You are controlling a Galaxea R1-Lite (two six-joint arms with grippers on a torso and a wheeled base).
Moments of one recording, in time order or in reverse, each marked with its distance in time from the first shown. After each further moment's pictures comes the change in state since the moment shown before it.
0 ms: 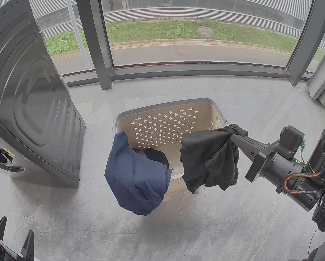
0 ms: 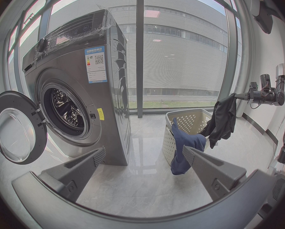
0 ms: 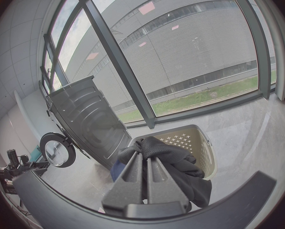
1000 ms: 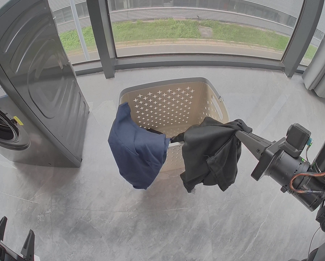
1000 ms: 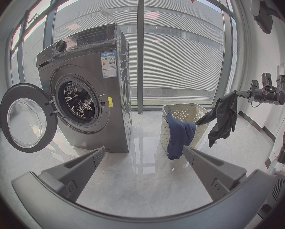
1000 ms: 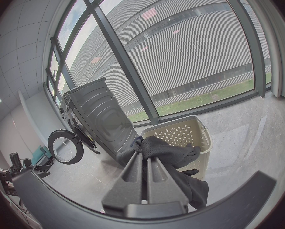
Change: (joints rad) left arm 0.000 0.000 0.000 0.000 -0.001 -0.001; right arm 0.005 -0.038 0.012 -0.015 0.001 0.000
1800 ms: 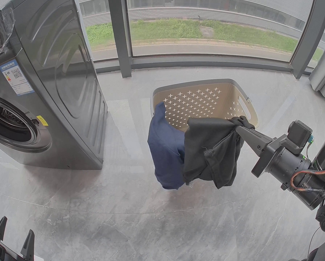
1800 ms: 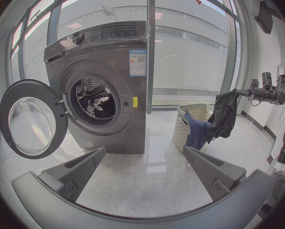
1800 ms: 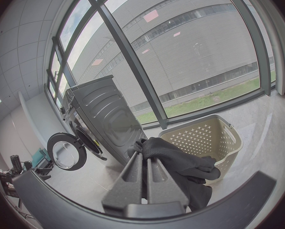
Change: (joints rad) left arm 0.000 0.000 0.000 0.000 0.000 0.000; right arm 0.001 0.003 -0.011 -0.027 0.001 0.000
